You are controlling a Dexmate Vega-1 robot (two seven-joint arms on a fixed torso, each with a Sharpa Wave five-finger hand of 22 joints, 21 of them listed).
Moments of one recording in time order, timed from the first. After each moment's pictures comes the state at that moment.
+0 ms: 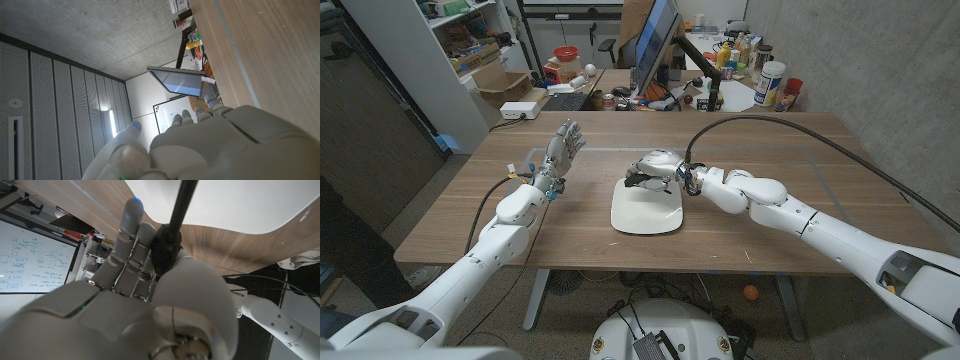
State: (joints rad) left arm 0.87 0.57 0.34 -1.28 -0.66 -0.38 -0.15; left_hand 0.00 0.06 0.35 0.18 0.26 -0.17 0.03 0.18 0.17 -0.17 -0.02 0.20 0.18 -0.17 0.02 0.18 0.18 -0.11 0.02 0.34 0.19; right arm -0.58 -0.64 -0.87 -1.60 -0.86 0.31 -0.06; right_hand 1.06 0.16 0.41 -0.06 0.21 0.68 -0.04 0.49 0.51 0.65 -0.05 0.84 0.80 1.03 -0.17 1.00 1.22 0.98 -0.14 1.19 0.40
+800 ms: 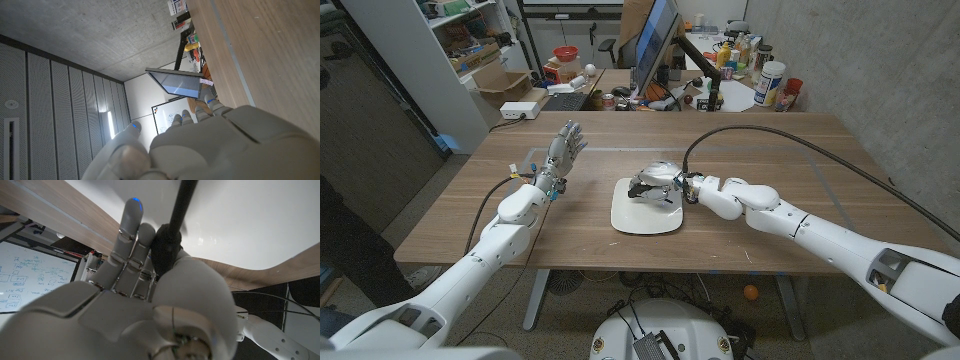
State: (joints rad) left arm 0.86 0.57 0.35 -1.27 -0.66 -0.37 -0.15; left_hand 0.00 0.06 0.35 0.19 0.26 -0.17 0.03 0.18 0.17 -0.17 -0.02 0.20 0.18 -0.17 0.02 0.18 0.18 -0.11 0.02 0.34 0.19; right arm -0.55 -0.61 -0.93 -1.49 -0.86 0.29 -0.06; right_hand 1.06 0.16 0.41 -0.06 0.21 0.68 -0.04 0.50 0.51 0.65 -0.05 0.83 0.80 1.03 -0.17 1.00 1.22 0.97 -0.15 1.21 0.38
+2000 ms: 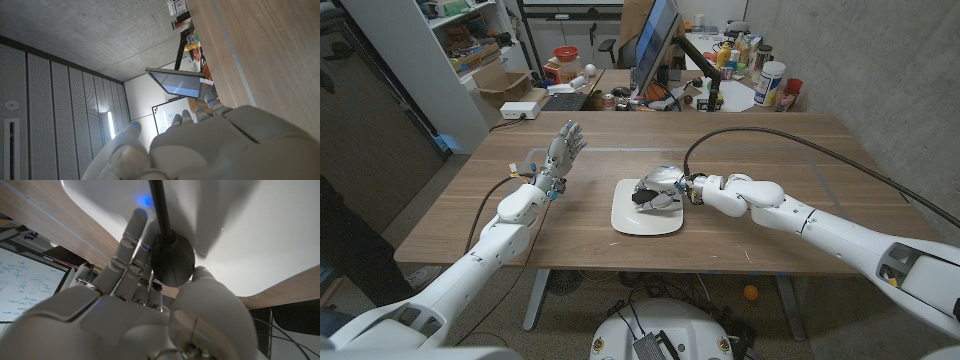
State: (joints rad) left arm 0.86 0.57 0.35 -1.27 -0.66 -0.37 -0.15; left_hand 0.00 0.06 0.35 0.19 0.26 -0.17 0.03 0.18 0.17 -0.17 -0.02 0.20 0.18 -0.17 0.02 0.18 0.18 -0.11 0.02 0.34 0.19; right arm -0.51 -0.67 -0.97 -1.55 -0.90 0.29 0.08; right_hand 0.63 -0.02 0.18 0.14 0.23 0.50 0.00 0.35 0.41 0.51 0.04 0.71 0.59 0.90 -0.13 0.49 0.82 0.90 -0.08 1.07 0.17
